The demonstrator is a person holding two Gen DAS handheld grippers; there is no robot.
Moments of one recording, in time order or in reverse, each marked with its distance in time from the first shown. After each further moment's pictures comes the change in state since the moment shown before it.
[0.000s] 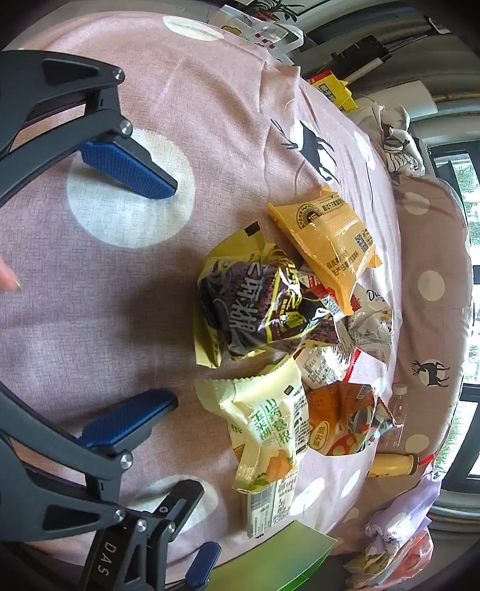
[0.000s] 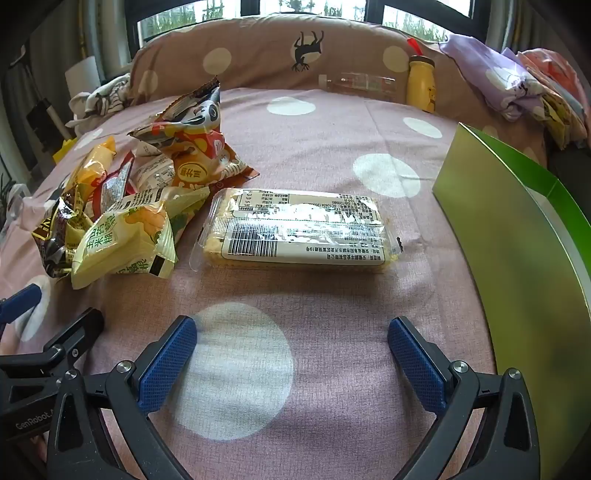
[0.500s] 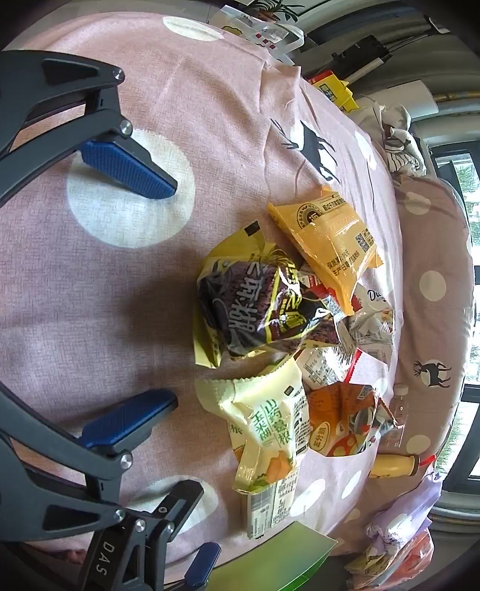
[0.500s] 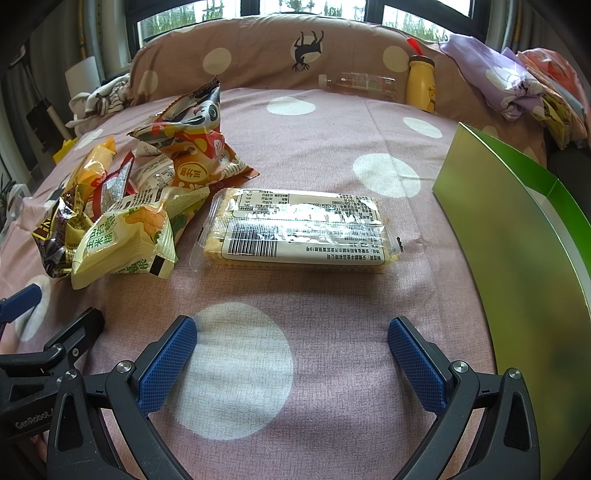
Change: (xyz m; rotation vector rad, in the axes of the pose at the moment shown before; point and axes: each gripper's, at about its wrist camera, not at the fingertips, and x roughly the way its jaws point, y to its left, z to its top) left arm 0.000 0.000 0.000 0.000 0.002 0.000; right arm 0.000 0.000 0.000 0.000 -0.001 0.000
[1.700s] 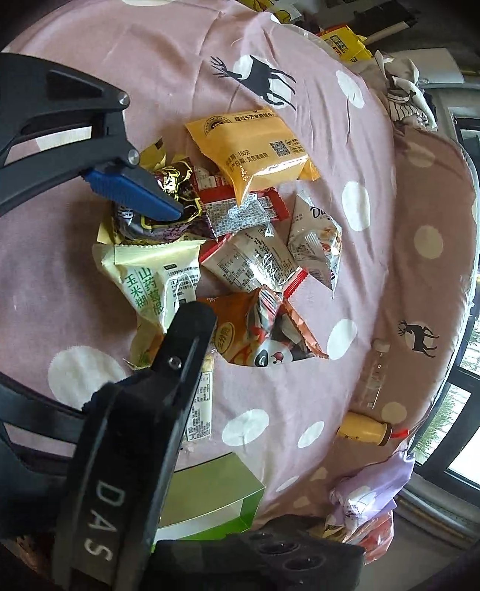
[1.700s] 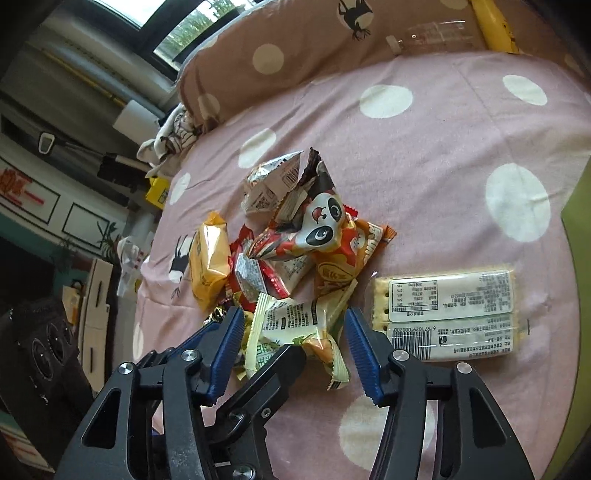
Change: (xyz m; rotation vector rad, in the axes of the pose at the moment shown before) left arm -0.015 -0.035 0.083 -0.088 0.088 -0.228; right arm 0.005 0.008 0.087 0.215 0.211 0.560
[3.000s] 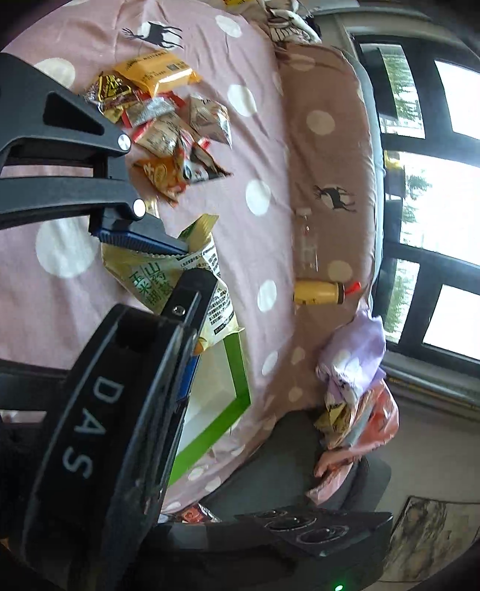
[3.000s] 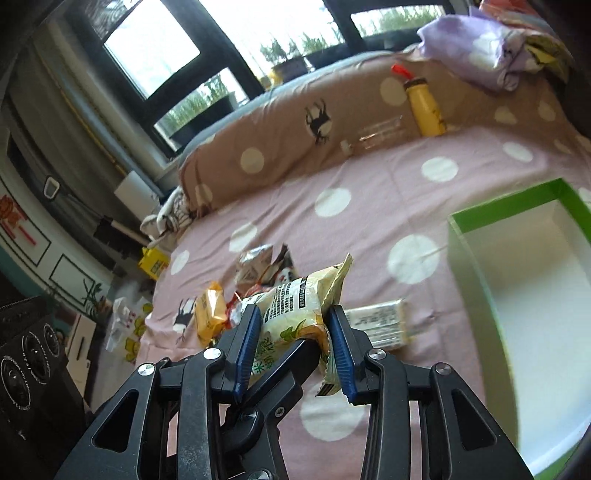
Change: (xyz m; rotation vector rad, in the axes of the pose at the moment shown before) left arm -0.079 -0.117 -0.013 0.311 -0.247 -0.266; right arm -0.151 -0.009 -0.044 0.009 -0.408 -0.157
